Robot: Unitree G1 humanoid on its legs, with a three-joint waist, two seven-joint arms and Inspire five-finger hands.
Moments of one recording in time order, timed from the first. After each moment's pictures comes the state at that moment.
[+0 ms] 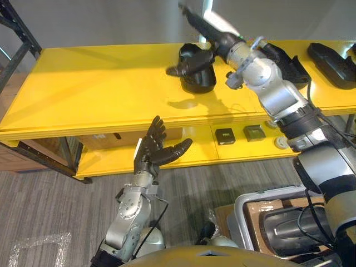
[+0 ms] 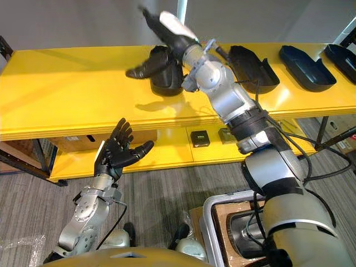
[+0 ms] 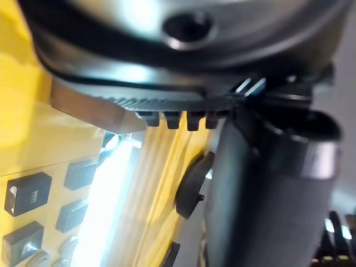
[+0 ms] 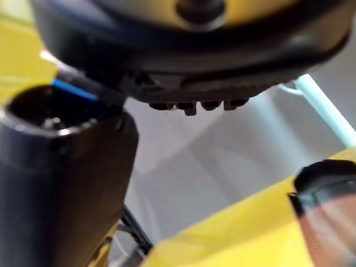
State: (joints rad) left arm 0.19 0.21 -0.35 -0.16 -0.46 -0.15 0.22; right arm -1.06 -0.59 0.46 0.23 0.06 0.04 0.12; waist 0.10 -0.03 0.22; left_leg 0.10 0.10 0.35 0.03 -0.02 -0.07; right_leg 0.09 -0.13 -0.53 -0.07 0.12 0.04
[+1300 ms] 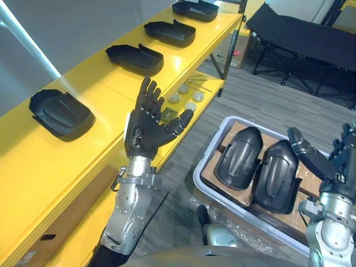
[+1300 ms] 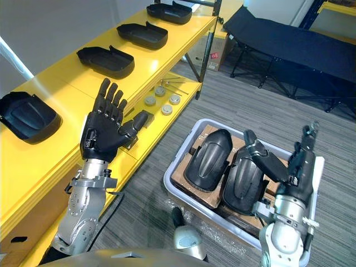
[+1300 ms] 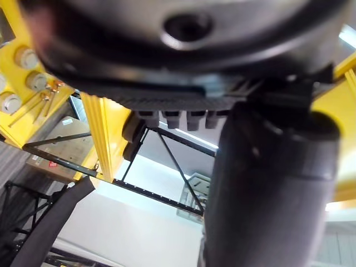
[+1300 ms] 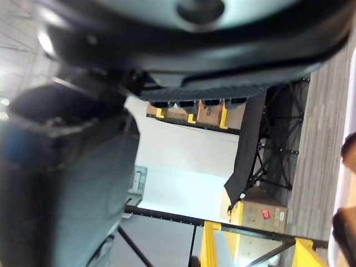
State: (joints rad) left arm 0.12 0.19 -0.35 -0.36 -0.47 -0.30 0.24; right arm 0.40 -0.17 -0.29 -0.44 0.13 -0.15 -0.27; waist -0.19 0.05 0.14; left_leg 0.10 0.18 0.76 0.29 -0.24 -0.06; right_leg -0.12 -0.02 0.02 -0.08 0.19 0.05
